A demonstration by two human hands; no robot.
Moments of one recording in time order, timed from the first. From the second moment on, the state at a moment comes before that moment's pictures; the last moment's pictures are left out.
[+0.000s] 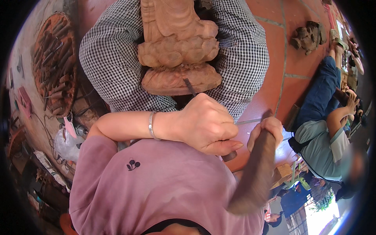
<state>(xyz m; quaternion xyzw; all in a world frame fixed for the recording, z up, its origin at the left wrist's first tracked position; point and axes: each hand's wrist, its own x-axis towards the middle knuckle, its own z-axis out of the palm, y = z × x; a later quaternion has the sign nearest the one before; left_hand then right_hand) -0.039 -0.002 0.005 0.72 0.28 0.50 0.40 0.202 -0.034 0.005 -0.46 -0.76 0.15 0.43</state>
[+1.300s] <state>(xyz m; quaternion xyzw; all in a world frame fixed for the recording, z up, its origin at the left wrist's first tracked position) -0.051 0.016 0.009 0.70 0.28 0.46 0.47 0.203 -0.032 0.045 -0.64 -0.69 0.17 0.29</state>
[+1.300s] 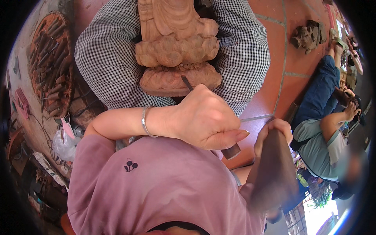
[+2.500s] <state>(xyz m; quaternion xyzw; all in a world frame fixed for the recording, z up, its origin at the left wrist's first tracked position) -0.060 0.019 0.003 0.66 0.25 0.50 0.50 0.193 -0.020 0.047 -0.55 -0.81 0.07 0.18</state>
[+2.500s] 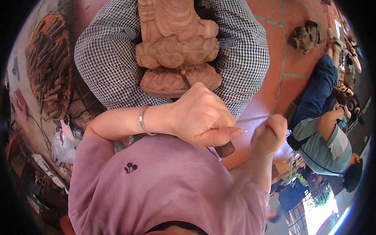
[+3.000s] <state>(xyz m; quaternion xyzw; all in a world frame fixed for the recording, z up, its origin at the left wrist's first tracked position) -0.070 0.021 -0.001 0.68 0.21 0.49 0.49 0.198 -0.029 0.038 -0.54 -0.80 0.11 0.25</state>
